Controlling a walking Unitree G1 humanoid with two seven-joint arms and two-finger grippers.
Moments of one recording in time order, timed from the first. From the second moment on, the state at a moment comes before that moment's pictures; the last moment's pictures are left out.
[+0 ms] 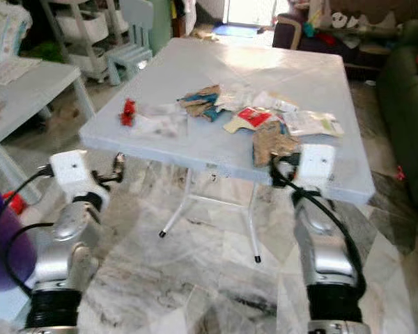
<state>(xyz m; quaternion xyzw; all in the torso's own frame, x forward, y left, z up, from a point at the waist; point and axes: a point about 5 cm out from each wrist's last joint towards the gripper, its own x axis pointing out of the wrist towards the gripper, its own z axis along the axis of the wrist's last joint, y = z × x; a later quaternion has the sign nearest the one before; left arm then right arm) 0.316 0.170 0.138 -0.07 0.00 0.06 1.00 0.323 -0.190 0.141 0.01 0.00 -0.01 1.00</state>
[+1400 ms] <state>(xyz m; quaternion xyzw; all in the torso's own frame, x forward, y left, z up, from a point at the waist) 0.316 0.147 0.136 -0.06 0.00 0.02 1.00 0.319 -0.196 0.137 0.01 0.02 0.00 1.00</state>
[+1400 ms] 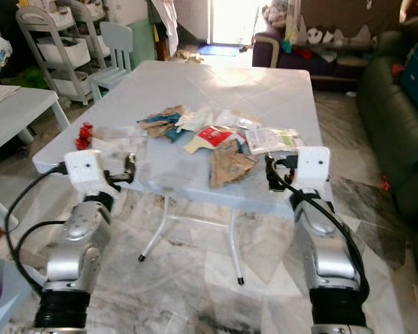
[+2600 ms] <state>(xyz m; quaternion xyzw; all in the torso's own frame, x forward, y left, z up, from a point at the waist) 0.309 0.167 0.128 -0.05 0.02 0.05 1.00 0.320 -0.150 0.114 0.14 0.10 0.10 0.98</state>
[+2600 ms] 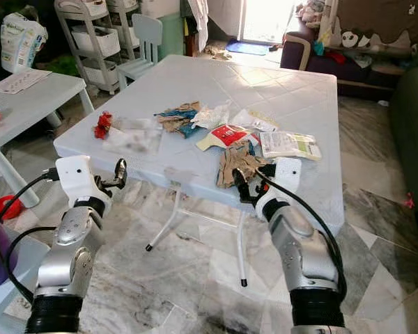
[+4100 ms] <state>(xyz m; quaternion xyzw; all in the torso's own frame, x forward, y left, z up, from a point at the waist) 0.267 0.155 0.118 -0.02 0.07 -0.07 1.00 0.361 -0.114 0.083 0.20 0.13 0.03 0.97</state>
